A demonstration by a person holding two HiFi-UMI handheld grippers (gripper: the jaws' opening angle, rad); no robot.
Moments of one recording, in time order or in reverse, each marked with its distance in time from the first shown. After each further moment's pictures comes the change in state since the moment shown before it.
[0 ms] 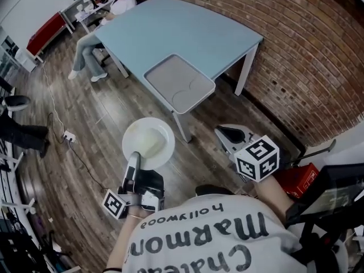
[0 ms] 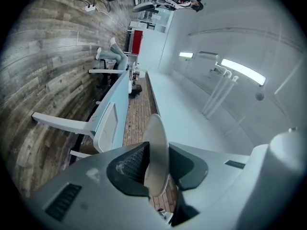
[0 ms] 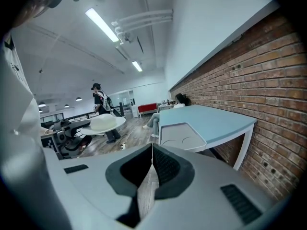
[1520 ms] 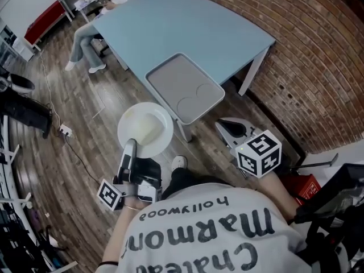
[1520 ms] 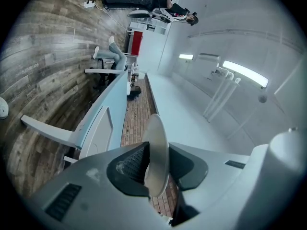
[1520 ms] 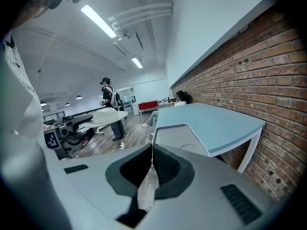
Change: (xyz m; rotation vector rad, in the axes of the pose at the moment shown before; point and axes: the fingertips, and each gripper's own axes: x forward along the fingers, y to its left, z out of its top) left arm 0.092 0.021 0.044 0.005 -0.026 -0.016; right arm 0.075 -0.051 0.030 -0.006 0.038 0.025
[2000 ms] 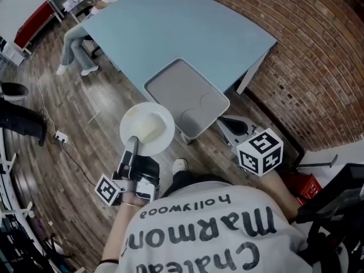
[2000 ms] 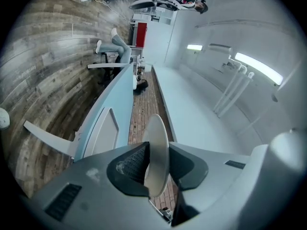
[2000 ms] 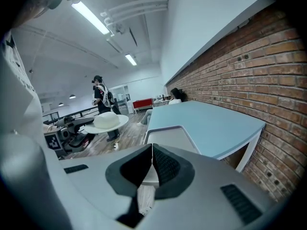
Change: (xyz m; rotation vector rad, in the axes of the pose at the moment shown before) left arm 0.068 0.038 0.043 -0.015 0.097 0.091; right arm 0.054 -0.035 0.029 0.031 0.031 -0.057
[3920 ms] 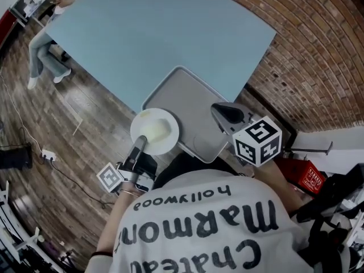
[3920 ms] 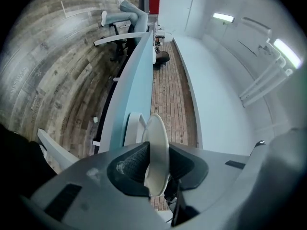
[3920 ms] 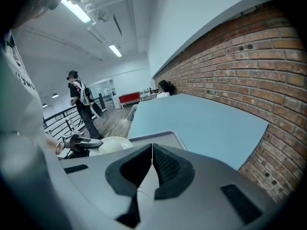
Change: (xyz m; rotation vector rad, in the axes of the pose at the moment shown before) left arm 0.114 0.143 0.081 -0.095 0.362 0.196; right arm 0.138 -0.063 0.056 0.081 0.091 -0.140
